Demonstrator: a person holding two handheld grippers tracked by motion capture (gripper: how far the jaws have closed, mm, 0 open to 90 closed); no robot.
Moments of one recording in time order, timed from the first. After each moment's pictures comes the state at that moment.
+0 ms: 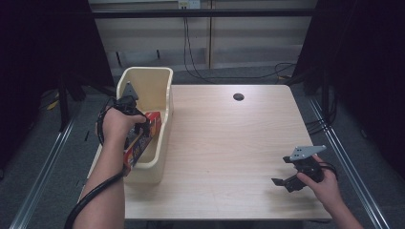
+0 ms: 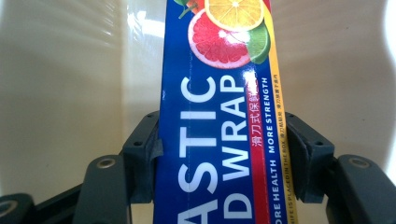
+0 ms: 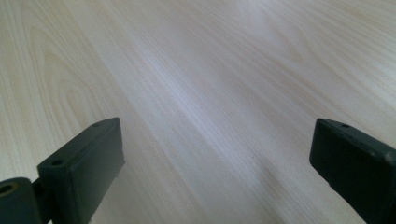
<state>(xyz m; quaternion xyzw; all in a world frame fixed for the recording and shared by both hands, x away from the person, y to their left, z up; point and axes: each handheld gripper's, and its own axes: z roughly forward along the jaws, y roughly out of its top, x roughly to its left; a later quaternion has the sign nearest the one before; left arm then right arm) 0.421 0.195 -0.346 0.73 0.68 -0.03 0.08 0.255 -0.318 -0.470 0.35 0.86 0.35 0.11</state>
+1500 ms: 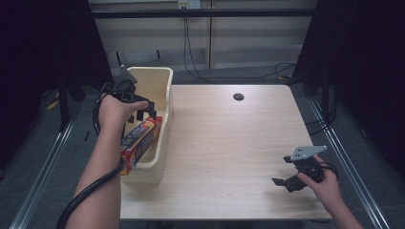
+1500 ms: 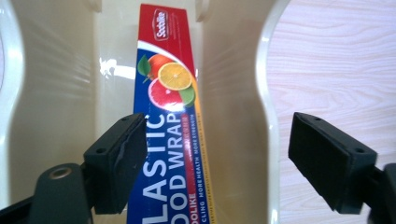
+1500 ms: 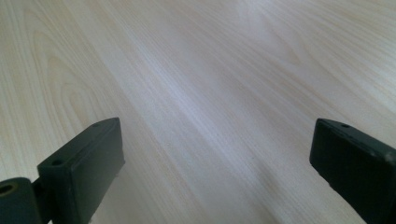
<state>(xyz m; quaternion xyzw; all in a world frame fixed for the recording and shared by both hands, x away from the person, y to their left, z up) 0.418 0.187 -0.299 0.73 0.66 -0.01 0.19 0.253 -0.318 -0.468 0.35 0.86 0.35 0.11</state>
